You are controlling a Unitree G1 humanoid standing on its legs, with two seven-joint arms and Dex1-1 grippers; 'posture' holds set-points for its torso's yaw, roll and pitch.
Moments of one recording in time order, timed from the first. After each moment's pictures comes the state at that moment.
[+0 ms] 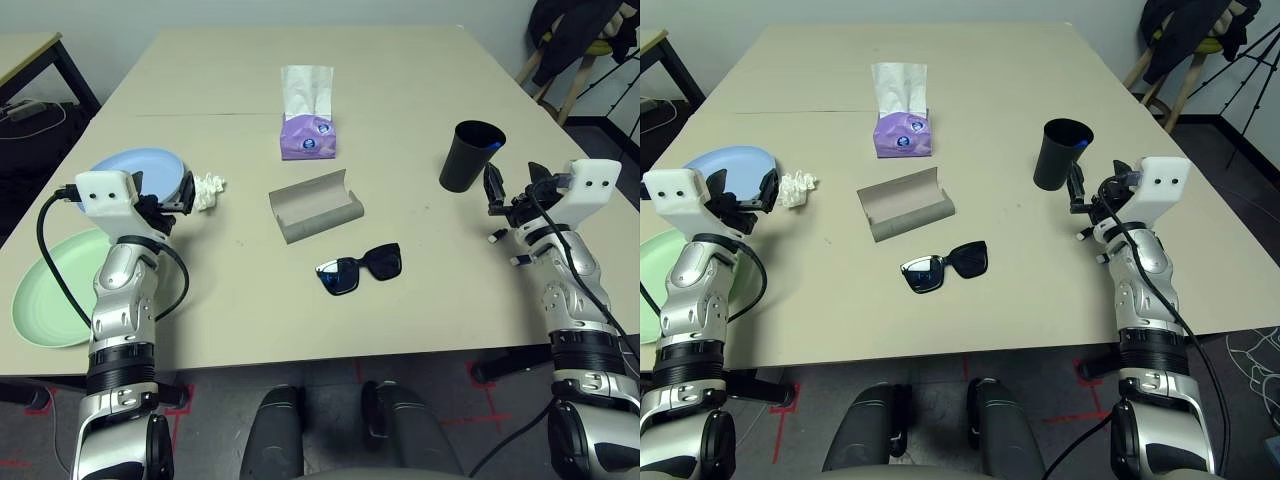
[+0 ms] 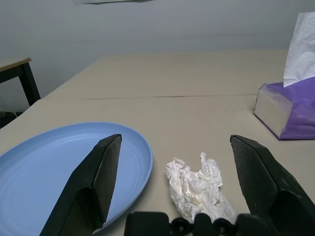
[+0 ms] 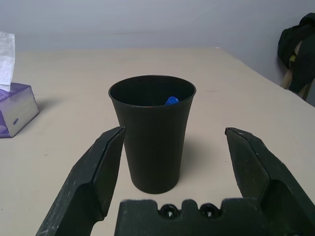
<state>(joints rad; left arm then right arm) -0.37 0.43 0.35 0.26 -0.25 0.00 -0.24 -0.43 -0.33 -0.29 0.31 0.29 -0.02 0.27</state>
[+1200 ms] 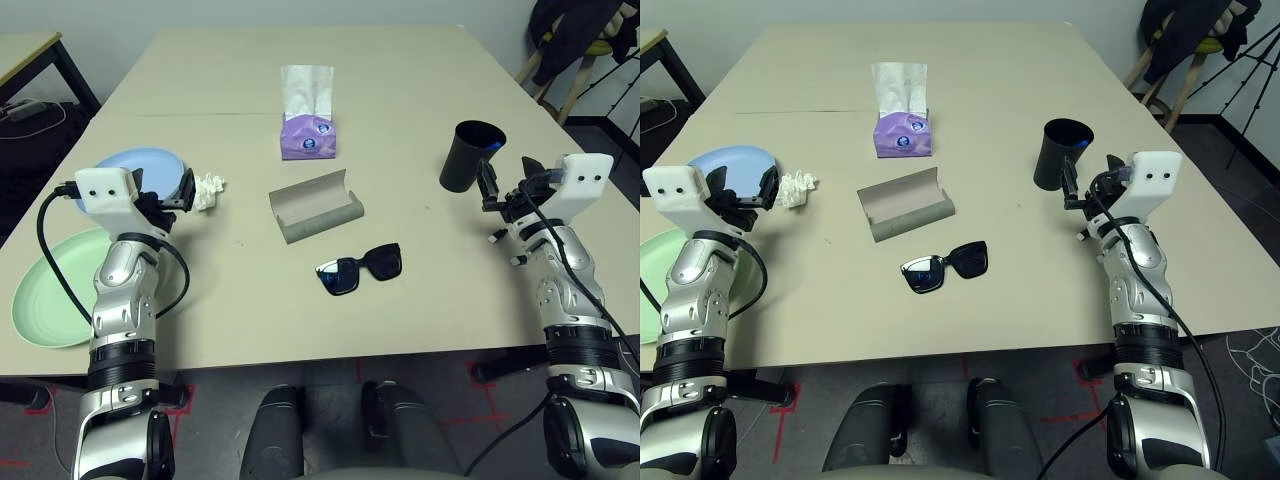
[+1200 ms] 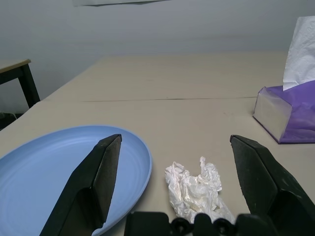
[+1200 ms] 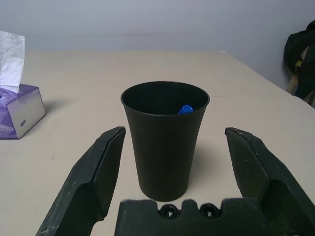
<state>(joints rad) -0.38 0.43 0.35 0.26 -0.25 0.00 -0.24 -0.45 -0.32 -0.27 0.31 0.27 -0.02 0.27</state>
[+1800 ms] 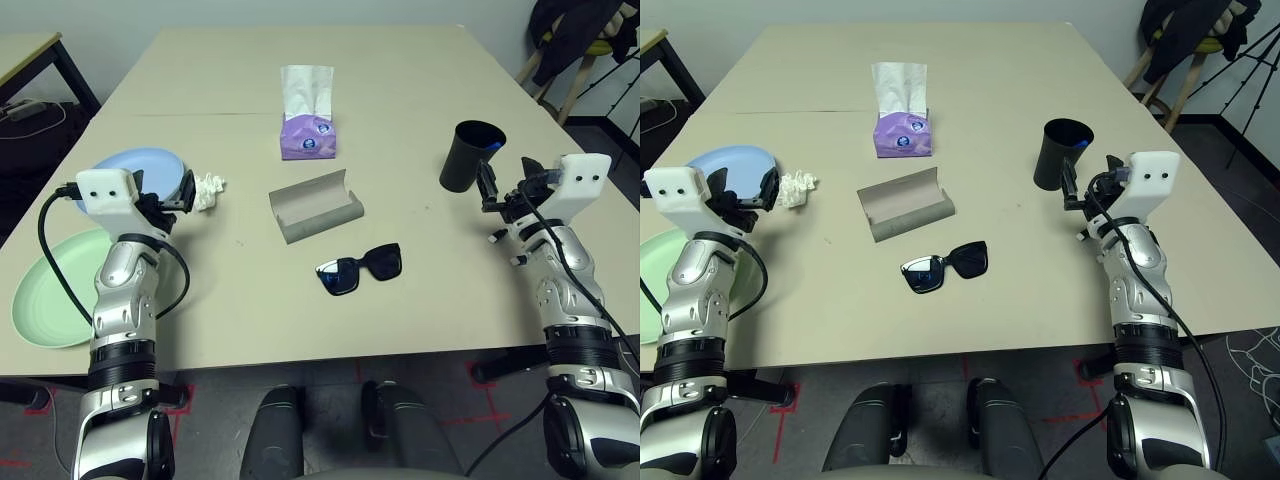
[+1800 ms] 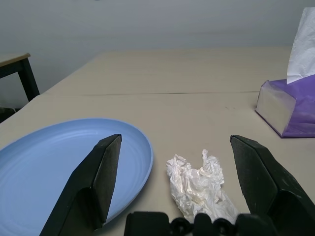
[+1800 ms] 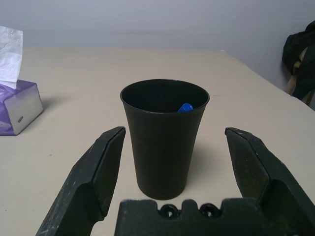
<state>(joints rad) -0.38 0.43 0.35 0.29 -0.25 -0.01 -0.25 -0.45 -0.32 -0.27 0.31 0.25 -0.02 0.27</state>
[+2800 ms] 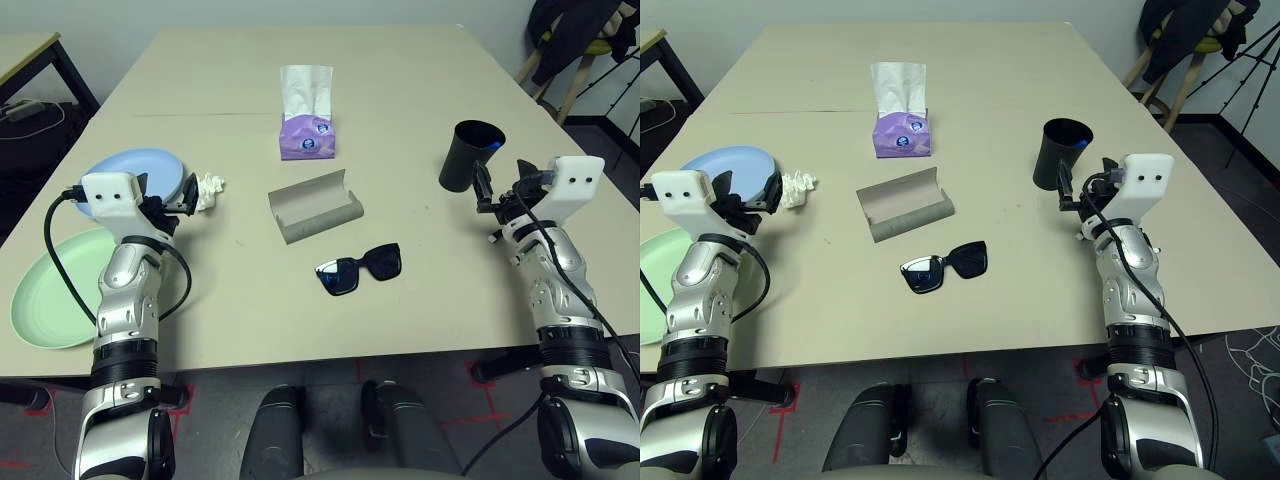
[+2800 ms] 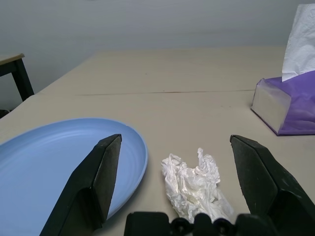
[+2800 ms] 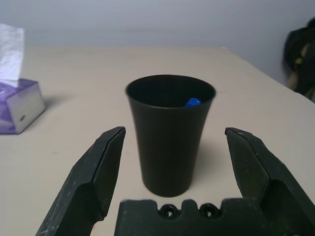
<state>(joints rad) -0.39 0.43 0.34 0.34 -0.25 -0.04 -0.26 -0.45 -0.32 -0.23 0.31 0.25 -0.02 0.34</state>
